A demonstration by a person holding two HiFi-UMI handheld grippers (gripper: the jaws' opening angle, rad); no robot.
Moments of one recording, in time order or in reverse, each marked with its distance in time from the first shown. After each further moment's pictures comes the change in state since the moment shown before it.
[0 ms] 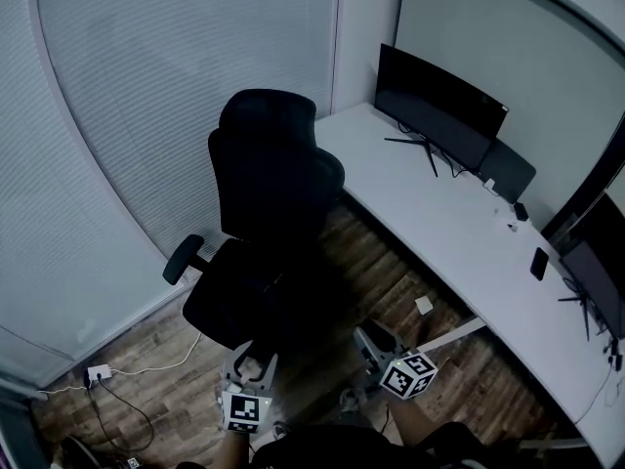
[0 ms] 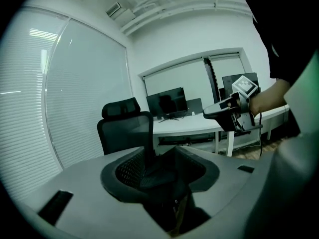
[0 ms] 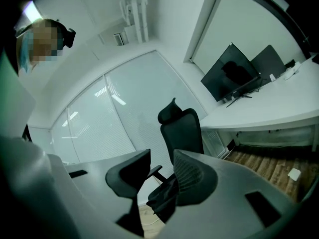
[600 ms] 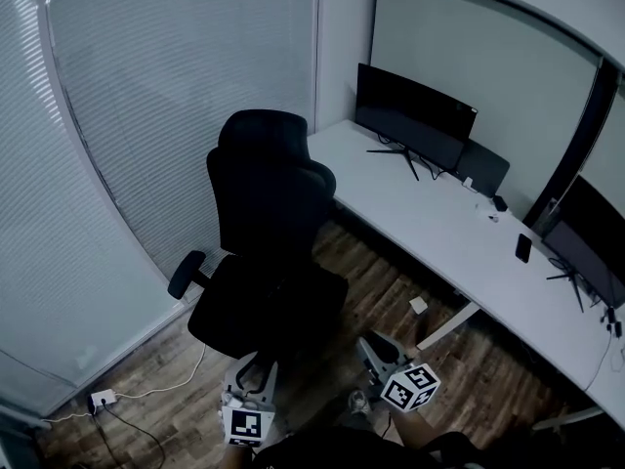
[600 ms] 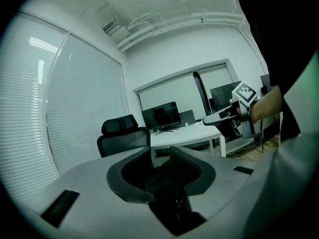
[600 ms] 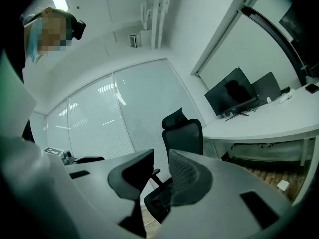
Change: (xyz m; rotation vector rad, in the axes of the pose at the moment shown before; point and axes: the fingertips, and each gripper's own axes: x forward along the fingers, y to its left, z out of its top) left arm -0.098 0.008 0.038 0.103 -0.176 -0.061; right arm -0.054 0.096 -0.018 -0.131 -0.083 -0.075
